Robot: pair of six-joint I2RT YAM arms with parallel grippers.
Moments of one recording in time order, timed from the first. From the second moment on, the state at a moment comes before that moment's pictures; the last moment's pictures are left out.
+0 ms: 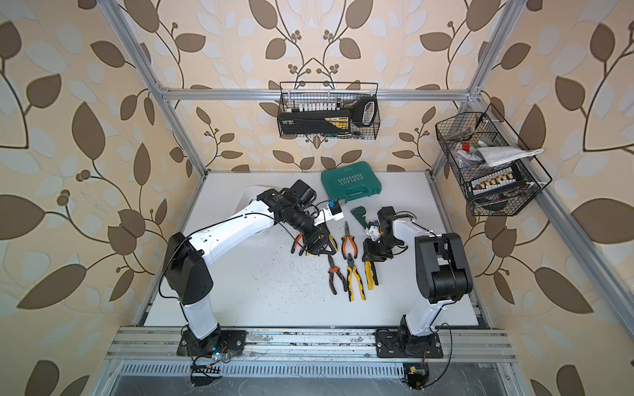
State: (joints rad) left arm -0.77 1.82 1.66 -0.93 0.67 0.34; right arm 0.09 1.73 1.00 -0.80 -0.38 0.09
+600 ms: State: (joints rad) left arm -0.77 1.81 1.65 -0.93 0.61 0.39; right arm 0.09 1.61 0.98 -0.78 -0.29 0.13
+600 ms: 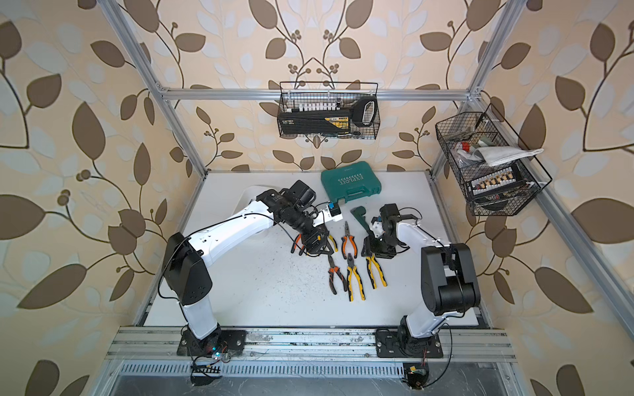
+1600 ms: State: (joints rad) left arm -0.19 1.80 1.71 -0.97 0.42 0.17; right arm 0.53 1.40 1.13 -0.40 -0.18 0.21
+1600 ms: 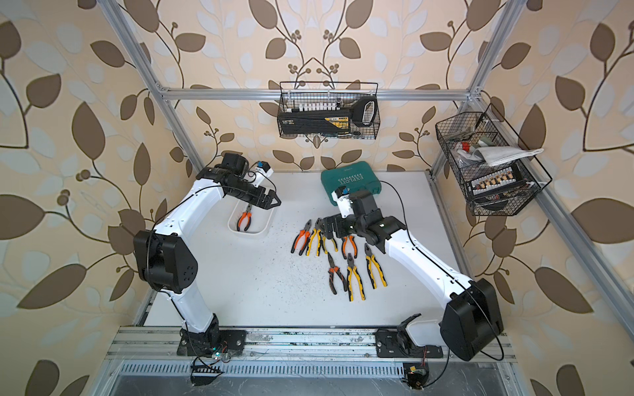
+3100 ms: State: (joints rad) left arm -0.10 2.38 2.03 -0.97 -0.01 0.07; right arm 0.73 1.81 1.39 -0.10 -0.17 0.25
